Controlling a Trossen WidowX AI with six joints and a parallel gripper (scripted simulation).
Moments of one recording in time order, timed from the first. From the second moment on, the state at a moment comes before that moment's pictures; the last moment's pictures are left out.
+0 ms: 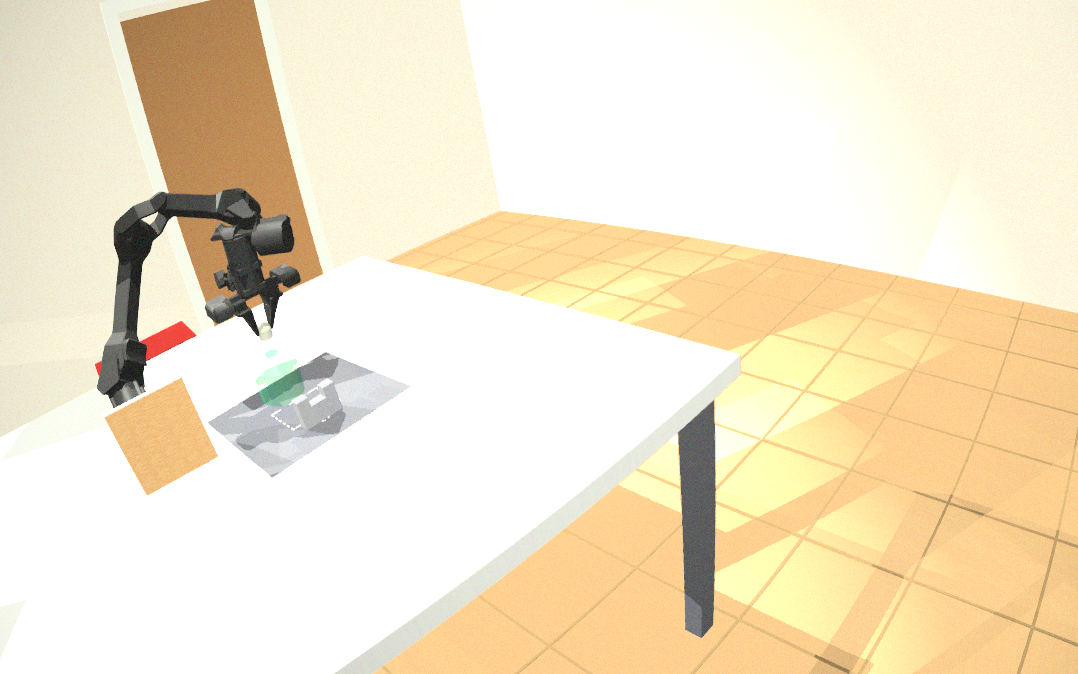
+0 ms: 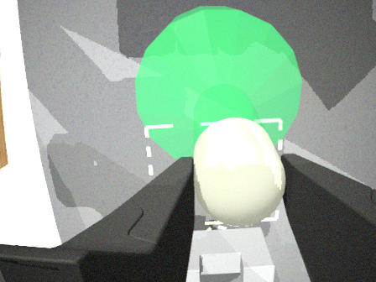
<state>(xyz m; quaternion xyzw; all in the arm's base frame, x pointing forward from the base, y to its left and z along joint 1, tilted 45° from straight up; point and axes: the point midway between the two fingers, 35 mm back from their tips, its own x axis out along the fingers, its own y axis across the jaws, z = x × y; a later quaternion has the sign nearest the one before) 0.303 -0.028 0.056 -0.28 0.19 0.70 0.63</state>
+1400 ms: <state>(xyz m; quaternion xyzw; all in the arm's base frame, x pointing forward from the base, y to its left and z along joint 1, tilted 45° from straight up) 0.311 -0.063 0.018 -0.24 0.18 0.70 0.65</state>
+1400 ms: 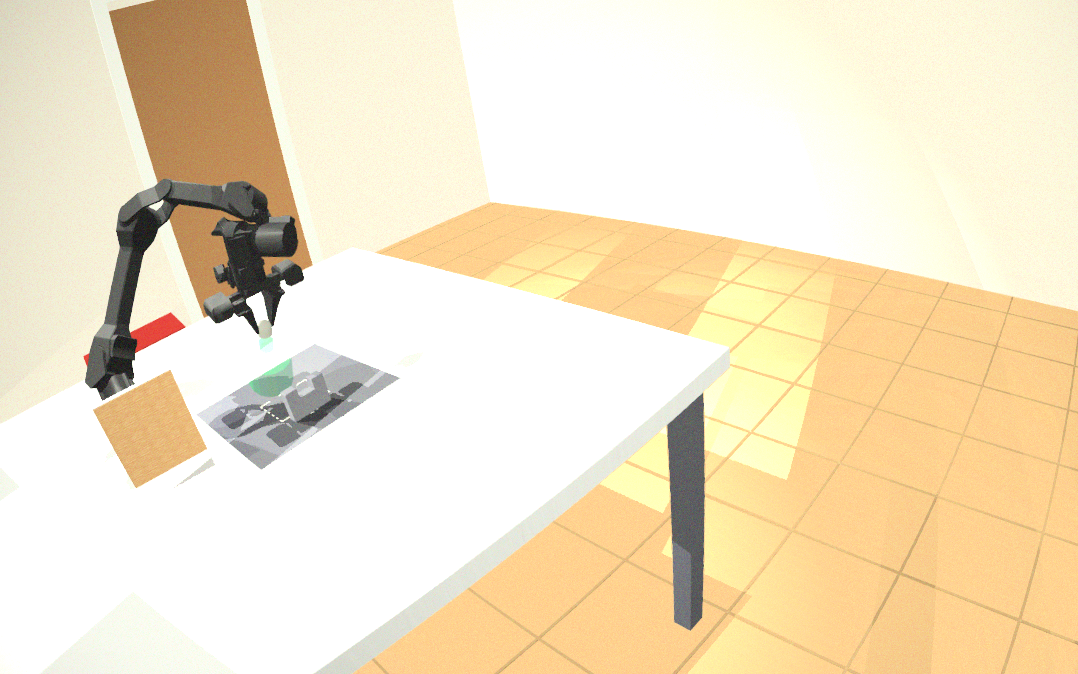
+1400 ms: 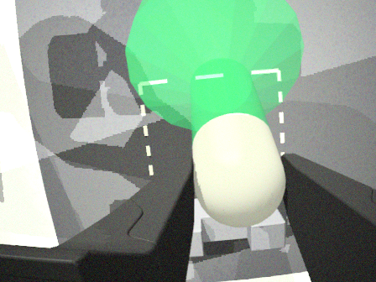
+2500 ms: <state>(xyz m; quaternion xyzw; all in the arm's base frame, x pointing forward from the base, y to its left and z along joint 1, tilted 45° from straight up) 0.317 -0.083 -0.024 -0.21 0.18 0.70 0.66</state>
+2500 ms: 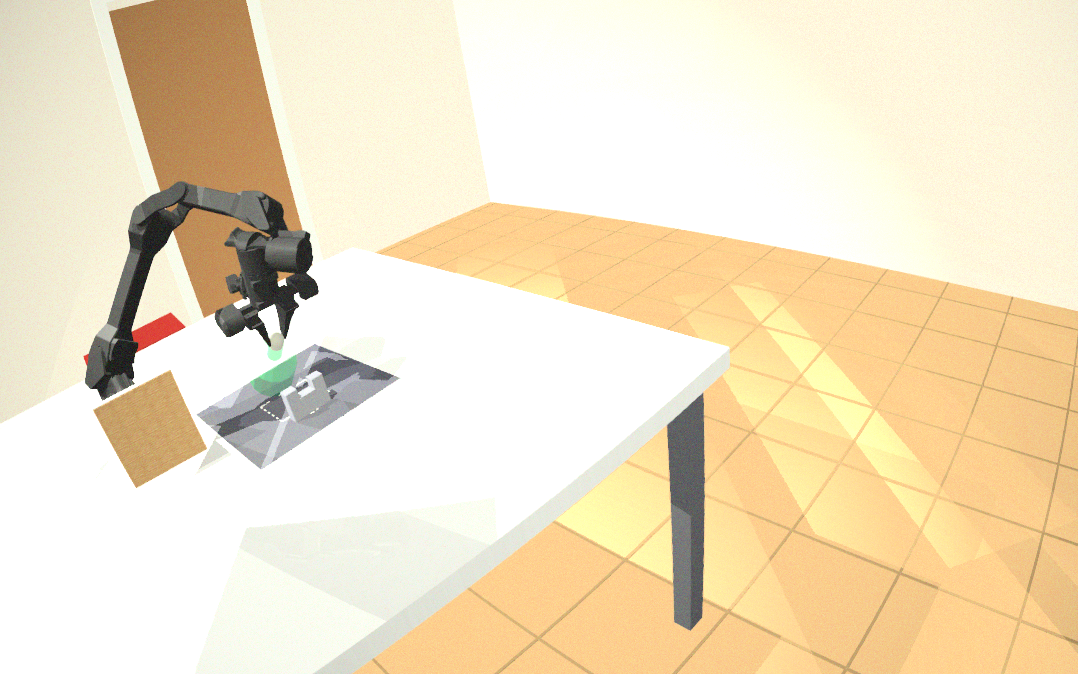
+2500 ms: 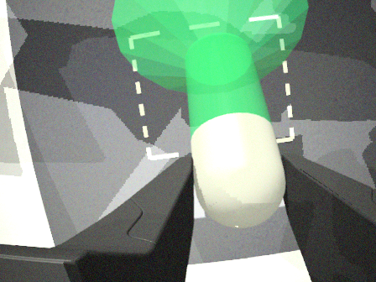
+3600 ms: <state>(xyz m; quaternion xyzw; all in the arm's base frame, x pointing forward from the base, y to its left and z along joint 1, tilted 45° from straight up) 0.322 -0.091 -0.069 -0.20 0.19 0.70 0.65</state>
